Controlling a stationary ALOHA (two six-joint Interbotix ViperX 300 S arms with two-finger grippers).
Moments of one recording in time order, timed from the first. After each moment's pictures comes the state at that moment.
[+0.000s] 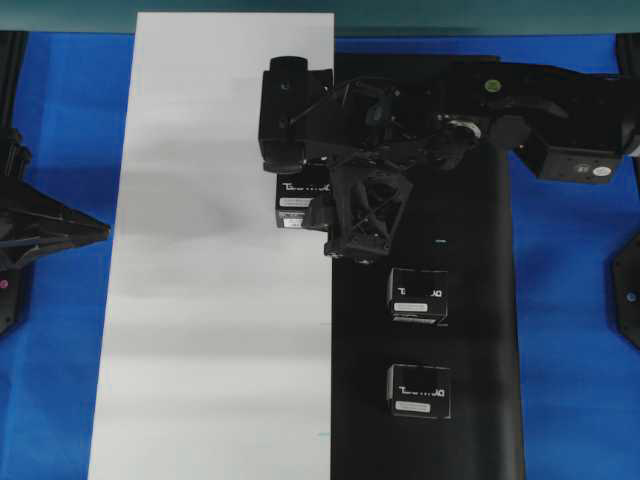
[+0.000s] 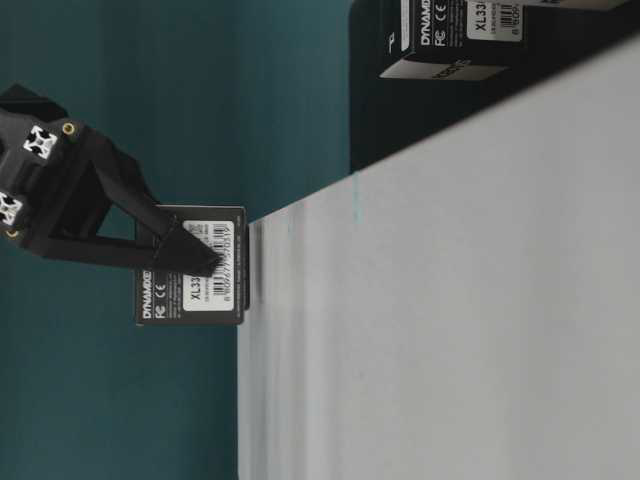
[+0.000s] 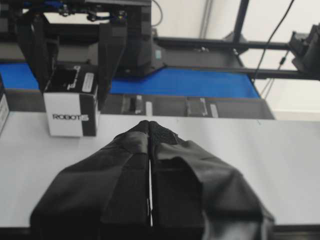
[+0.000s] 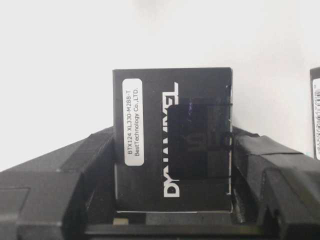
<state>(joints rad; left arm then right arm) -0.05 -1.02 1.04 0.01 0.00 -0.07 -0.14 0.05 0.08 0.16 0.88 -0.19</state>
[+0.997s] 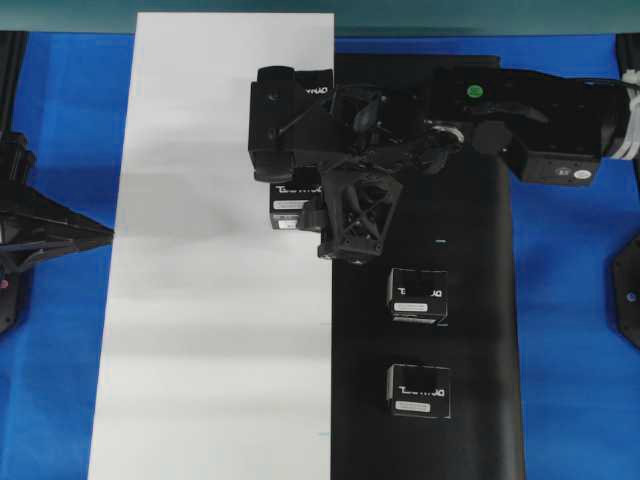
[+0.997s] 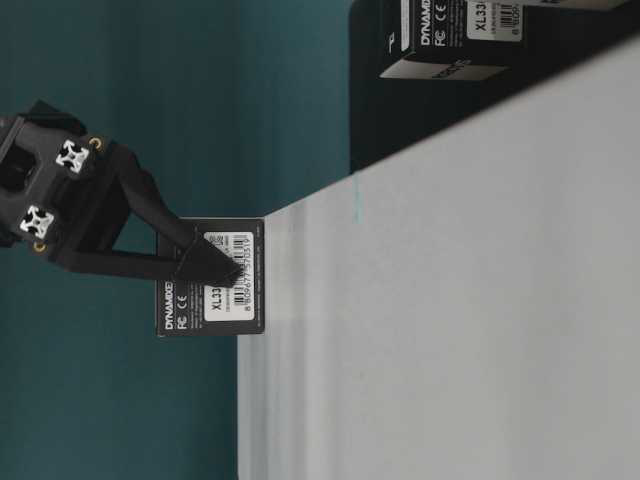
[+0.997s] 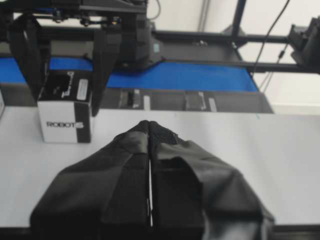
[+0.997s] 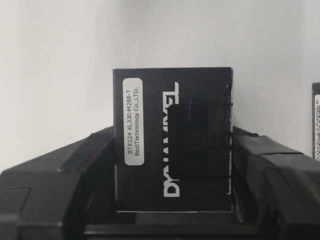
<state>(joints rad) -0.06 -1.00 1.04 0.01 0.01 -0.07 -0.14 0.08 0.07 0.15 0.88 -0.22</state>
